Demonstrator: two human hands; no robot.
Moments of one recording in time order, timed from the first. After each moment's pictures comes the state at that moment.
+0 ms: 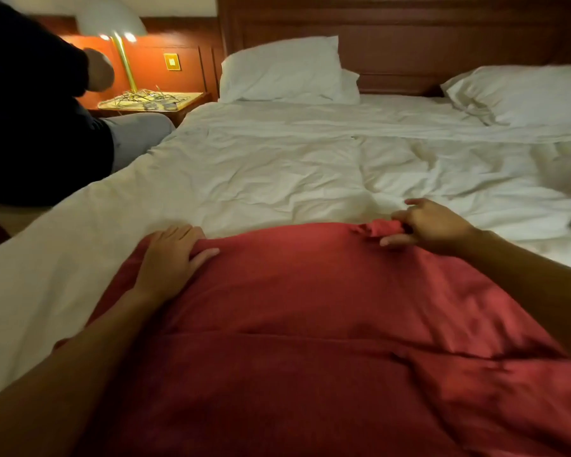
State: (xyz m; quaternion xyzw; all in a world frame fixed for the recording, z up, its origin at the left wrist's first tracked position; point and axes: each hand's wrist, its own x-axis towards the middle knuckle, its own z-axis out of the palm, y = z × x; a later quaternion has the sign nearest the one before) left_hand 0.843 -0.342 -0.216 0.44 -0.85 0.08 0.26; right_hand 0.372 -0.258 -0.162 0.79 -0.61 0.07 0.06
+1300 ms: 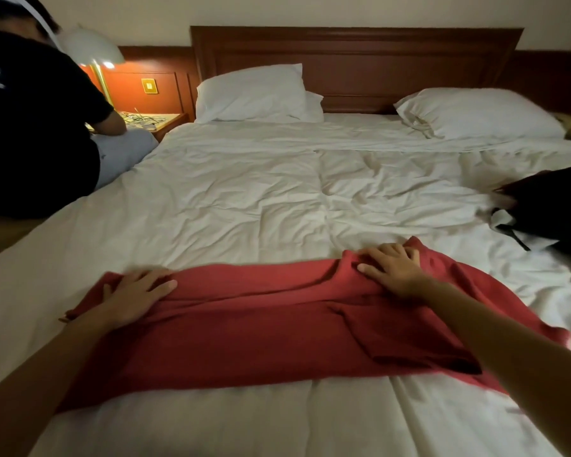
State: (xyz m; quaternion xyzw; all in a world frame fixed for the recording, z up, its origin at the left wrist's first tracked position) left_hand 0.886 -0.260 -0.212 0.62 -0.76 -0.20 0.05; right_hand 0.383 -0.127 -0.215 0.65 -0.76 0.09 -0.02
